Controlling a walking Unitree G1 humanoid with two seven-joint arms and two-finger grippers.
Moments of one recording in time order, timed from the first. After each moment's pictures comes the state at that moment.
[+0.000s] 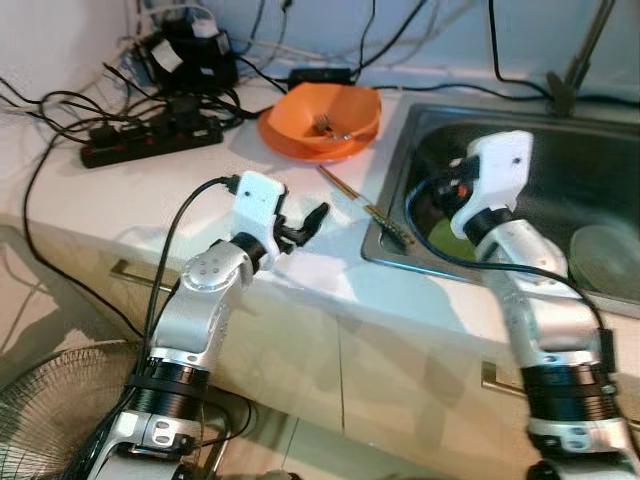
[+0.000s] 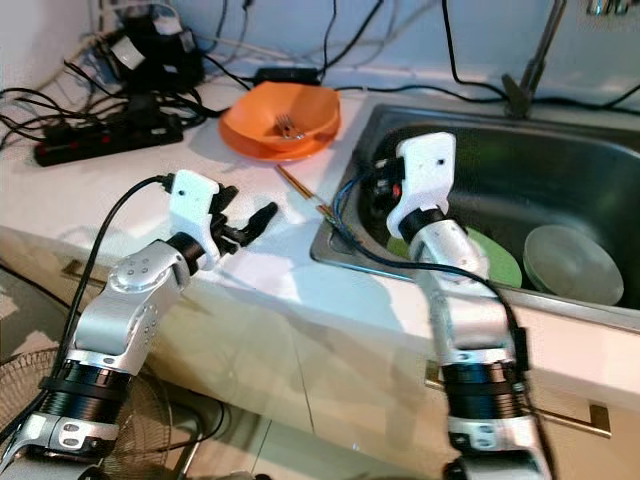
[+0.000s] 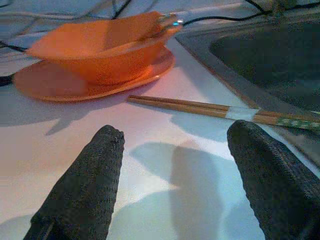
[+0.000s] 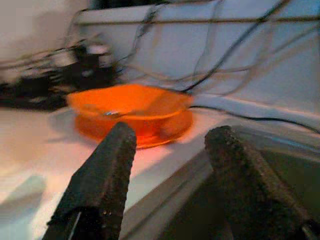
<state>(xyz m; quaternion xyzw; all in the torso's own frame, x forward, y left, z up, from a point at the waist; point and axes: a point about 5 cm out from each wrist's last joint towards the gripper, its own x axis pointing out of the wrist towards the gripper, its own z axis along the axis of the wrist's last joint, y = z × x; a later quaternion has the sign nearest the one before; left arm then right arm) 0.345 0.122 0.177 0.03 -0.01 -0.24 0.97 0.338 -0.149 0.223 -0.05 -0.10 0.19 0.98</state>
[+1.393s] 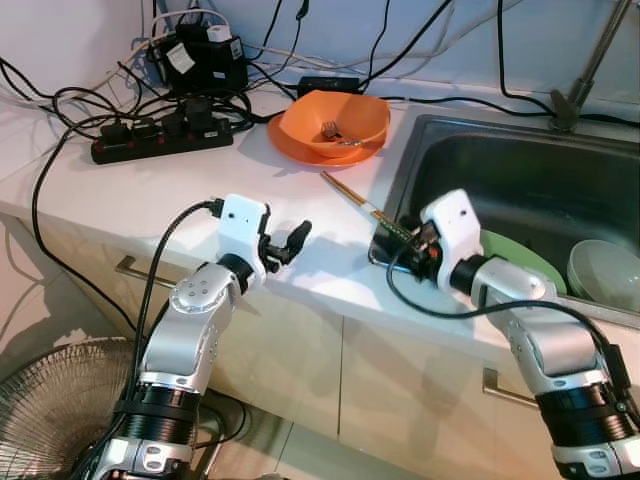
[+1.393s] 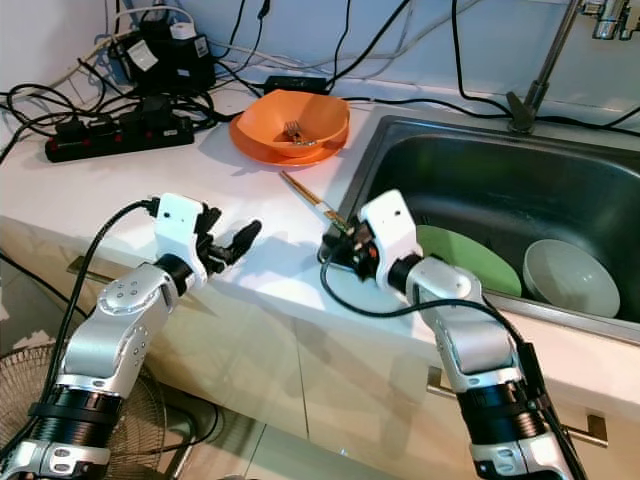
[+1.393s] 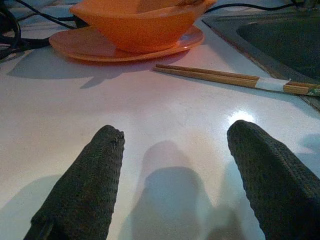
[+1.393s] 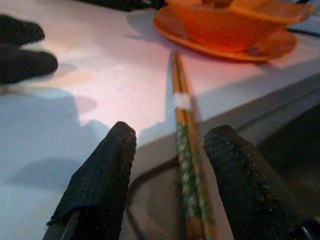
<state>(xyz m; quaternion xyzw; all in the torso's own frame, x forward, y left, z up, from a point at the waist) 0.332 0.132 0.158 0.02 0.02 -0.22 0.98 0.325 -0.141 0.176 -0.10 0.05 0.29 0.95</state>
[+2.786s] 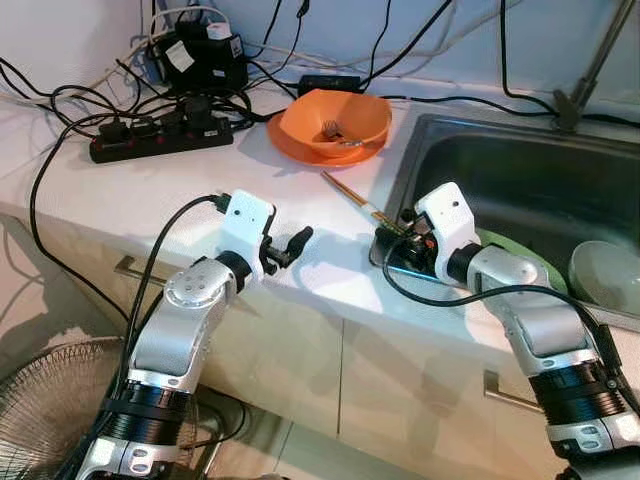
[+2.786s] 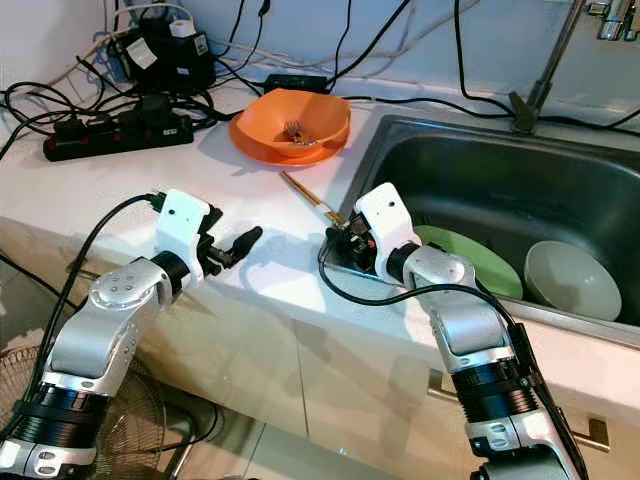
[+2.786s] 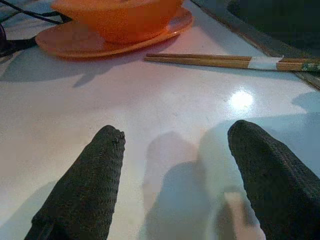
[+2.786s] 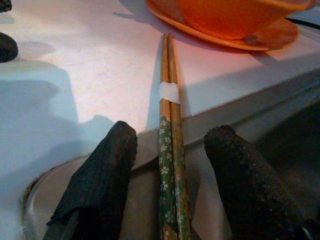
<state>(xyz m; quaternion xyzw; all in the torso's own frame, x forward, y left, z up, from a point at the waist) 0.328 0.132 0.166 0.08 0.04 -0.24 0.97 0.338 -0.143 0.172 -0.14 0.07 0.29 0.94</state>
